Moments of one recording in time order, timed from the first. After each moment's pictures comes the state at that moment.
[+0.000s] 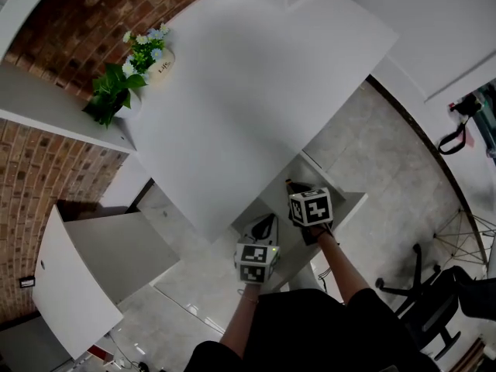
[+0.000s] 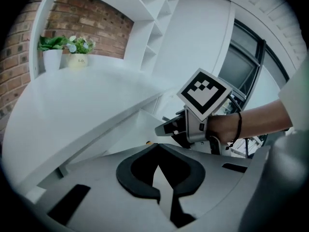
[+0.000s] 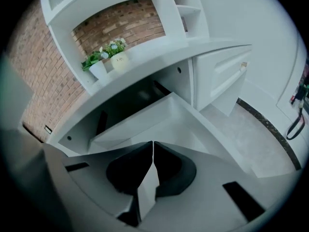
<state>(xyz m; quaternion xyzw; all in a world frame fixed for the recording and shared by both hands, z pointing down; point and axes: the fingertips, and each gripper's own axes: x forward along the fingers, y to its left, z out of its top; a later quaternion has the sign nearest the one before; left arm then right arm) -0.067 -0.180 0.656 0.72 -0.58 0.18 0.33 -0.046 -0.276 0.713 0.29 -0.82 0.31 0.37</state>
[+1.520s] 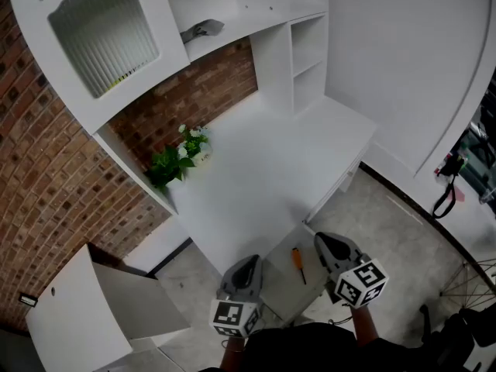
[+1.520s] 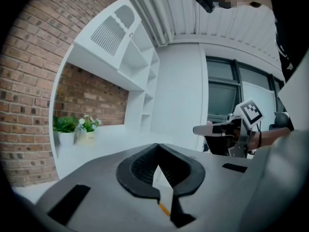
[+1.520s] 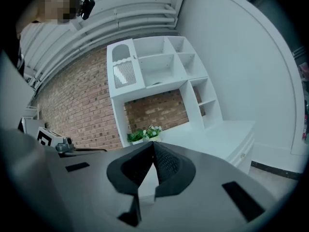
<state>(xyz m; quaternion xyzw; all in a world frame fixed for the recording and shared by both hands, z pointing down) -0.120 -0.152 0.402 0.76 -0.65 0.04 0.09 0.004 -0.237 0.375 0.28 -0.95 0.14 0.02</state>
